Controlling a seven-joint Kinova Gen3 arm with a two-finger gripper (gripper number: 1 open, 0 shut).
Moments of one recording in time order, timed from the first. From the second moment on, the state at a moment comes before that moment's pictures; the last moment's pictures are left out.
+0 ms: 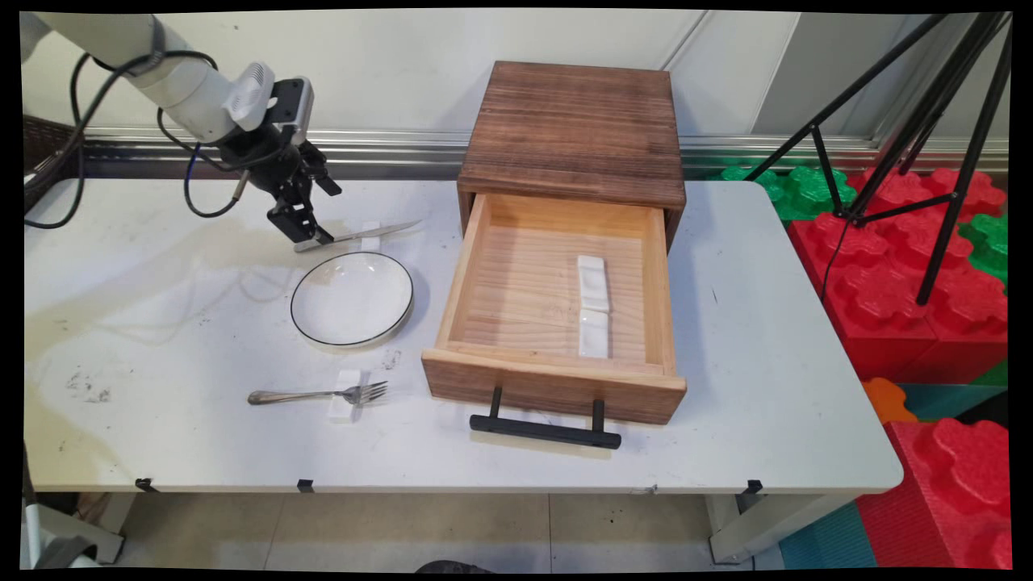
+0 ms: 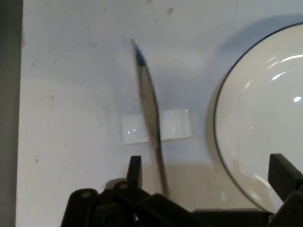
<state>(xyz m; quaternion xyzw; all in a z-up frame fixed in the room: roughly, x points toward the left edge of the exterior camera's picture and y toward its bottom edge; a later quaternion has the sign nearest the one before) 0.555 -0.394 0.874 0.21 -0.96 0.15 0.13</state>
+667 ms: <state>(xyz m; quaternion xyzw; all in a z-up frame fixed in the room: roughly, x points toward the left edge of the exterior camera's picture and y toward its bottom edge) 0.571 -0.436 0.823 0.25 -0.95 0.14 0.12</state>
